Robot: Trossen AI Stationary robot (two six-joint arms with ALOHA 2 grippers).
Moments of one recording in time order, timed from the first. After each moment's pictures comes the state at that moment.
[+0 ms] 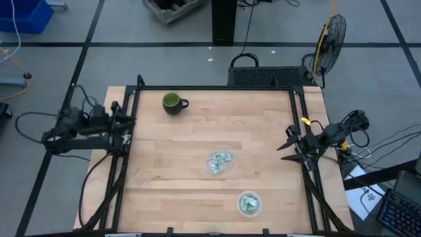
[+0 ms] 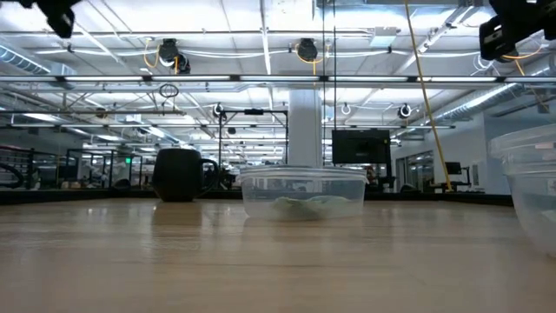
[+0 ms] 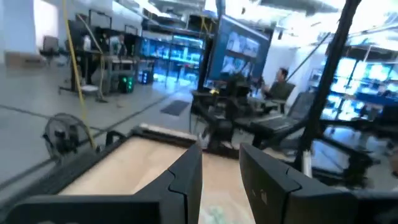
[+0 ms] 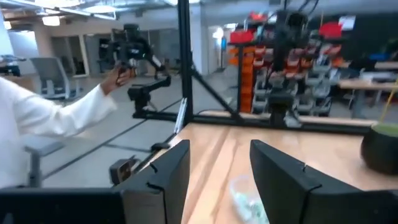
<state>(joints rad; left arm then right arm) 0.02 0.02 0.59 -0.50 -0.06 -0.20 0.50 0.00 0.24 -0.19 0.18 0.05</state>
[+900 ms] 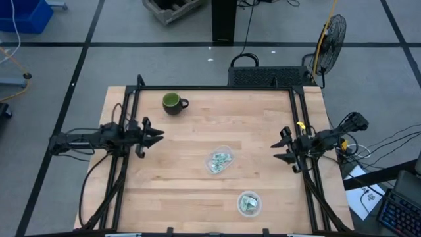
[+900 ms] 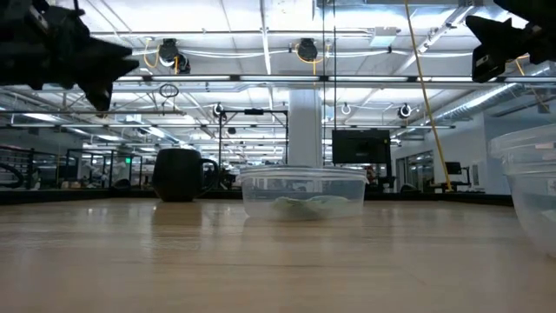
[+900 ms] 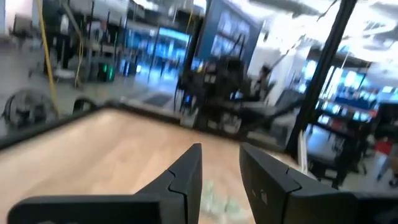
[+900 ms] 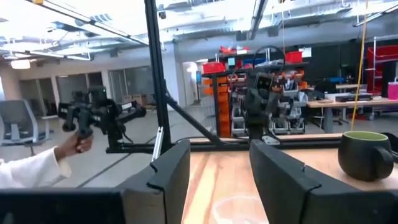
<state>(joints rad) 0.02 0.04 0.01 0.15 0.00 -0.26 0.50 0.01 0.02 0.22 0.31 0.04</state>
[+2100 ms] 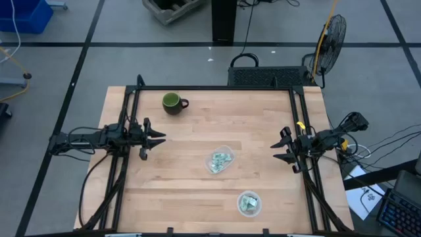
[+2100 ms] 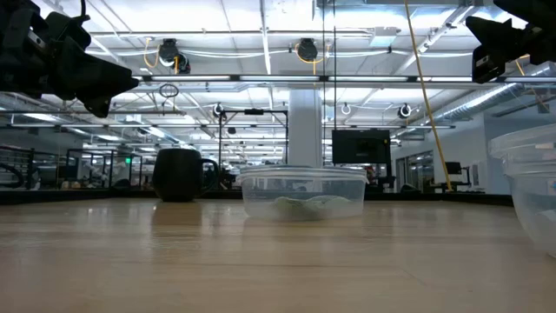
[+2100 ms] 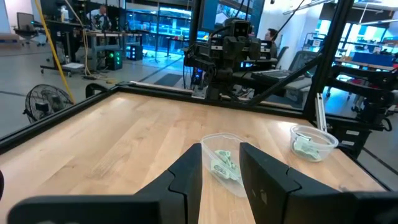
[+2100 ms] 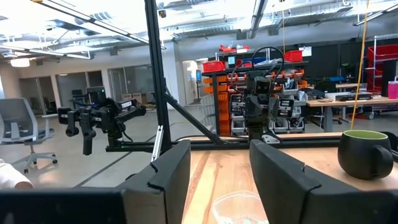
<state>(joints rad) 0.02 0.04 0.01 0.03 0.00 -0.14 0.50 0.00 0.02 0.21 0.31 0.04</state>
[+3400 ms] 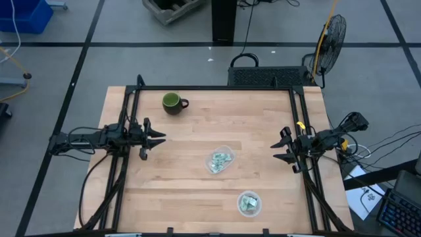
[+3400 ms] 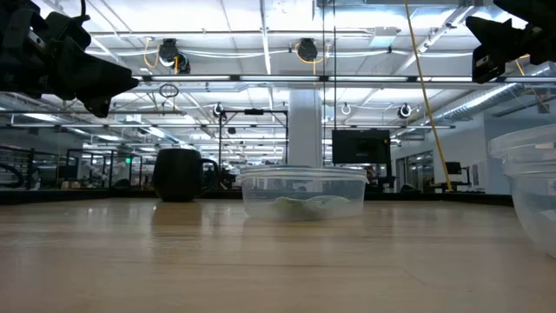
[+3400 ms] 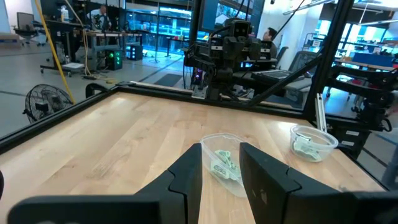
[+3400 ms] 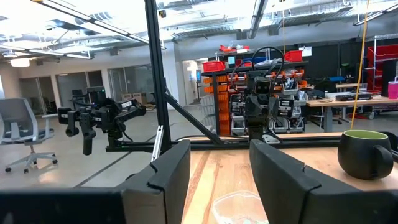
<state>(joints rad) 0.02 0.04 0.01 0.03 0.00 -0.14 0.50 0.01 0.01 0.21 0.31 0.04</state>
